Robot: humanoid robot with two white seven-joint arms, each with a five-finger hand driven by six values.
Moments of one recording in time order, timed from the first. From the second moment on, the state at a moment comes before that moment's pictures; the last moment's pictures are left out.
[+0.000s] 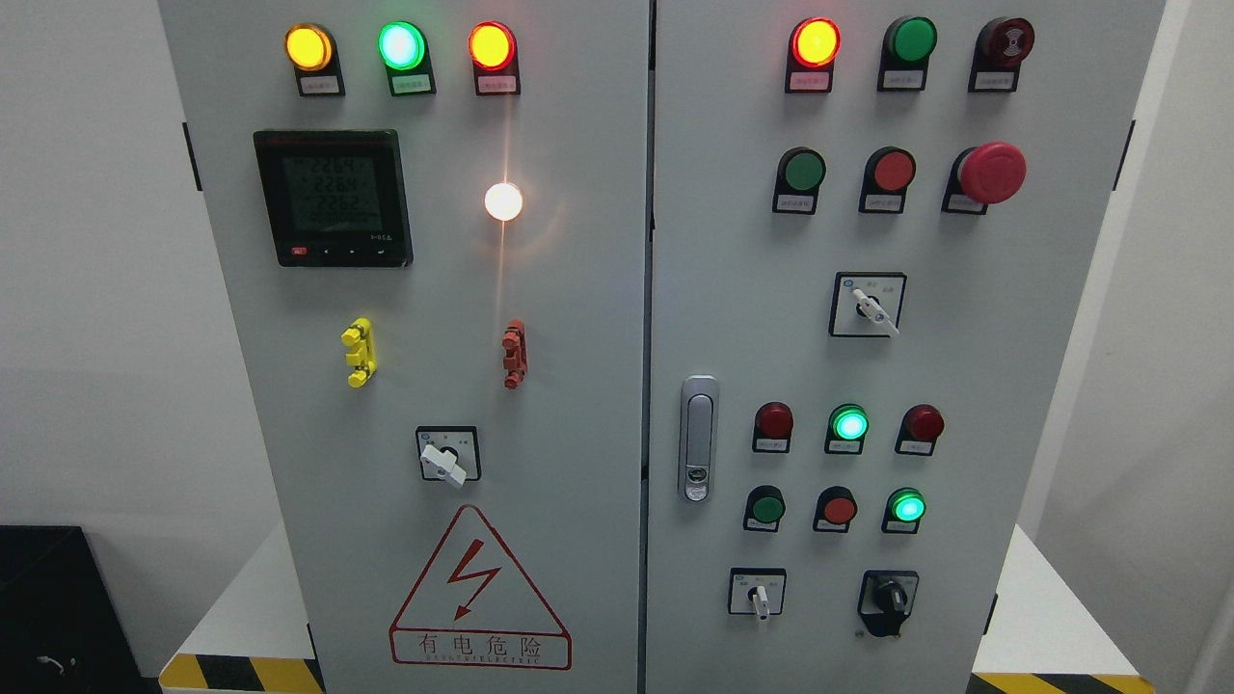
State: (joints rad) left arm 0.00 -0.10 -0.07 -0.07 0.08 -0.09 0.02; right arm 0.26 0.11 -0.23 -0.39 0.26 -0.16 0.16
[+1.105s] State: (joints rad) left arm 0.00 -0.10 -0.07 -0.07 0.08 -0.09 0.02; right arm 0.26 0.11 -0.19 -0.50 0.48 -0.11 0.18
